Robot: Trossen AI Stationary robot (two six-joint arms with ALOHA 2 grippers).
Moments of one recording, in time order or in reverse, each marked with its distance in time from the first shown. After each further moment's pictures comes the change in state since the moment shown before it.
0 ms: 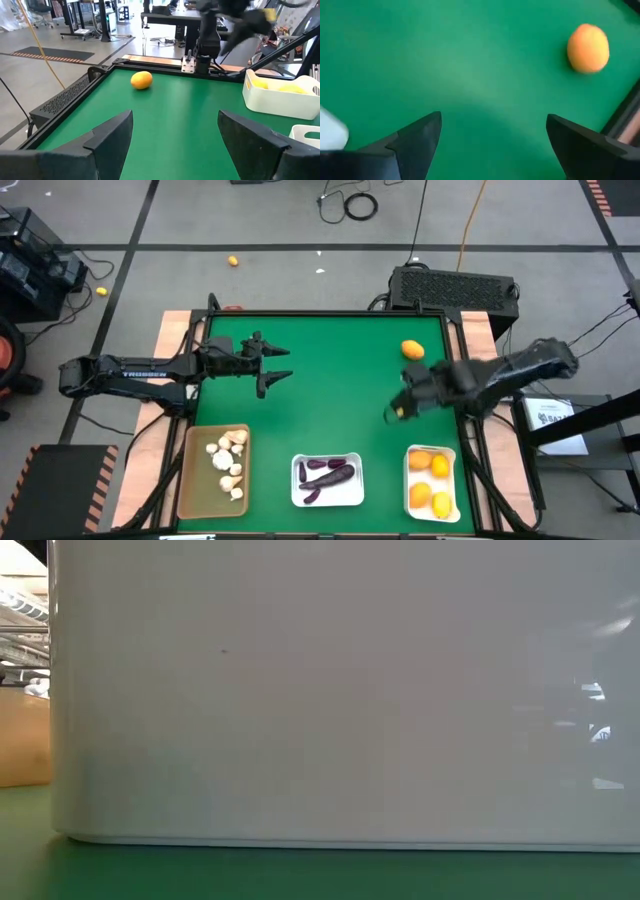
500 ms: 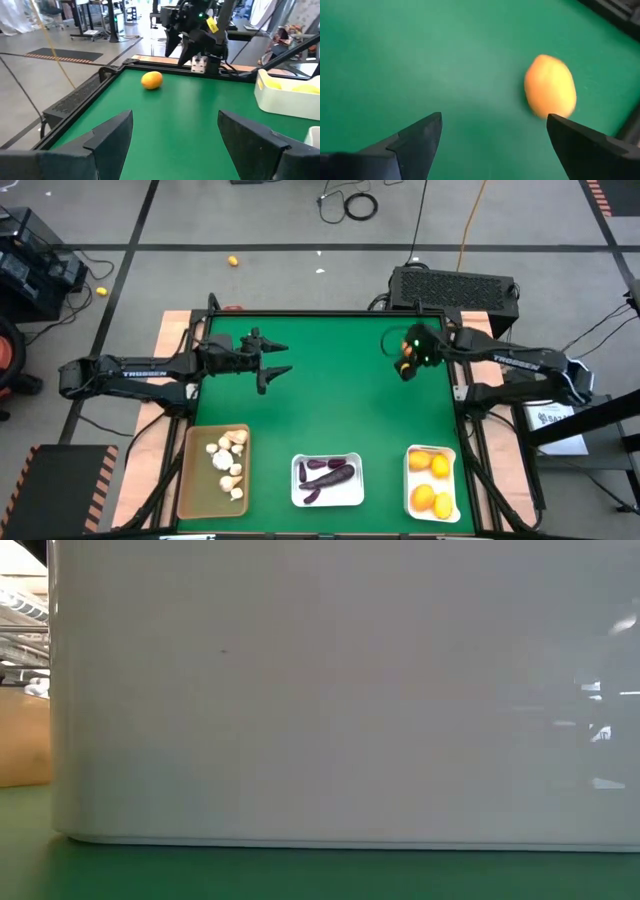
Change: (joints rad) left arm 0.038 0.000 0.000 -0.001 -0.001 0.022; right arm -0.704 -0.183 -0.340 0.424 -0.201 -0.676
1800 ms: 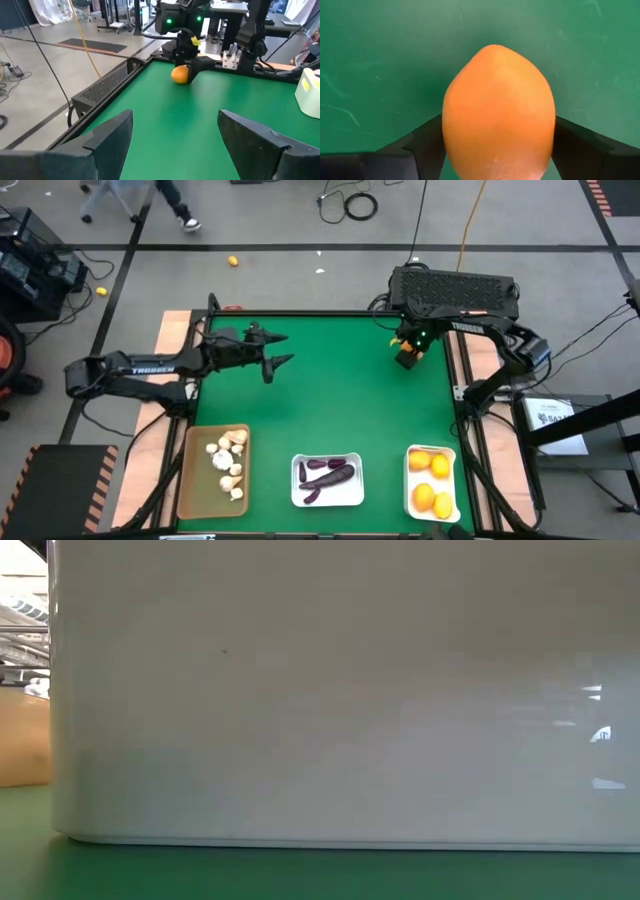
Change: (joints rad) left arm 0.089 0.083 0.000 0.049 -0.044 -0.003; right arm -0.459 0.497 -0.002 0.178 -0.201 -0.625
